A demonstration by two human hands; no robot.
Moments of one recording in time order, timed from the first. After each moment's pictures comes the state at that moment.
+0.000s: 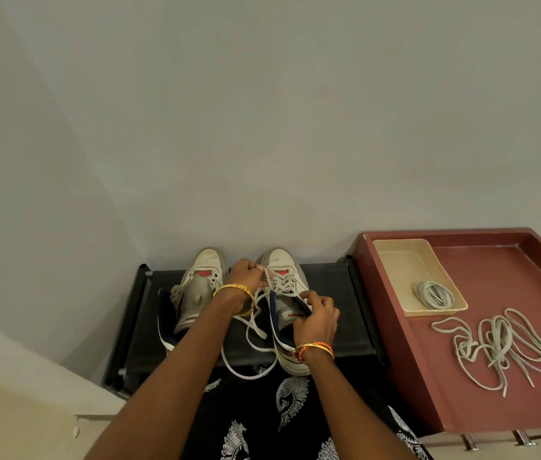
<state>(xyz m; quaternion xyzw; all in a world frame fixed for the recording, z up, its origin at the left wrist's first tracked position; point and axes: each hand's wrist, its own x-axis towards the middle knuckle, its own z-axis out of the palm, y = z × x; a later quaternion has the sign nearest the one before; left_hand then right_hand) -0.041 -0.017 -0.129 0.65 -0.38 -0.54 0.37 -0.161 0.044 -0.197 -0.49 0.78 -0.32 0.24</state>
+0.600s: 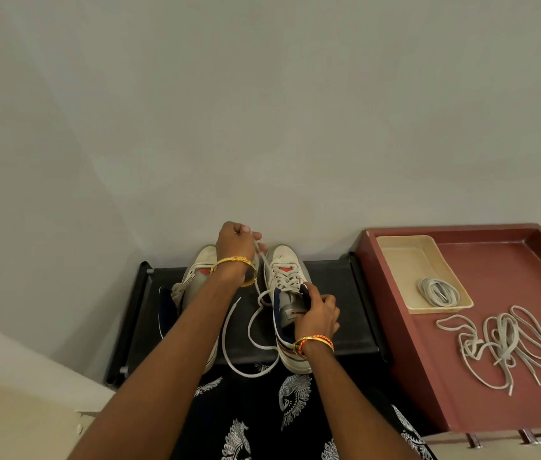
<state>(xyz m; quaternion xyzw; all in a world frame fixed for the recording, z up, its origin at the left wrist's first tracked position) -0.036 -0.039 -0.092 0.66 -0.35 -0.44 0.49 -0.158 0.036 -0.195 -0.48 0.79 -0.26 0.27</state>
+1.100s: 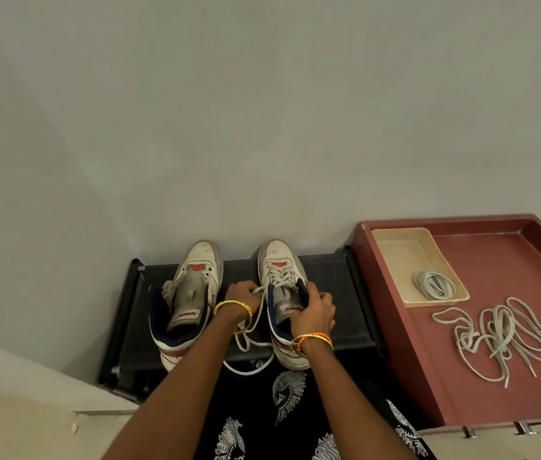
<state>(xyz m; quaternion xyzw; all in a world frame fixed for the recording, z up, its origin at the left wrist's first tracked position) -0.037 -0.013 -0.186 0.72 -0.58 -0.38 0.08 -0.163 0.037 -0.194 -0.47 0.79 -0.28 0.29</state>
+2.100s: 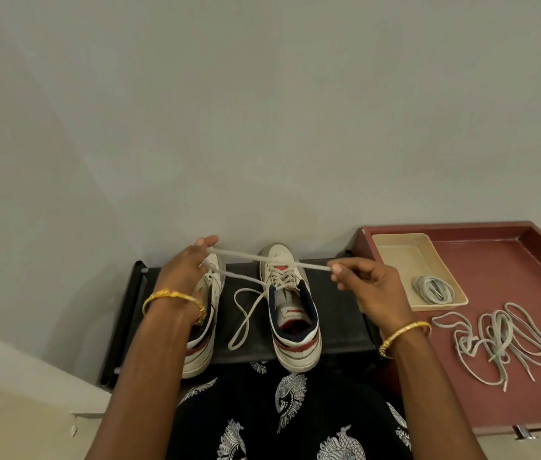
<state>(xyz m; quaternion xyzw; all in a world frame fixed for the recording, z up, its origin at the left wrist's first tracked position) 0.016 0.042 -0.058 0.60 -0.26 -0.57 0.50 -0.237 0.059 -0.079 -0.51 0.56 -0.50 0.43</state>
